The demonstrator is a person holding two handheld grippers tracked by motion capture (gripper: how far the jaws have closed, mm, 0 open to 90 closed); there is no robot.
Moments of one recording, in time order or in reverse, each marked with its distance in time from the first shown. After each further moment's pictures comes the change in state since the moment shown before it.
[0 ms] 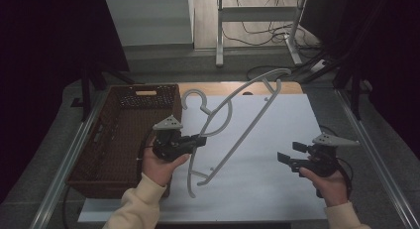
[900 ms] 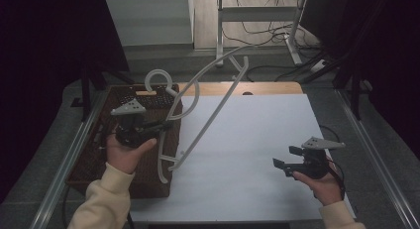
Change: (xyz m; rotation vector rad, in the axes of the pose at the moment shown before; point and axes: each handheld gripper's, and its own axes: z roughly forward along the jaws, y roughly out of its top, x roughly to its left) left arm 0.038 0.020 -0.076 -0.047 0.128 0.013; right arm -0.003 -0.015 0.021 0.091 -0.031 -0.073
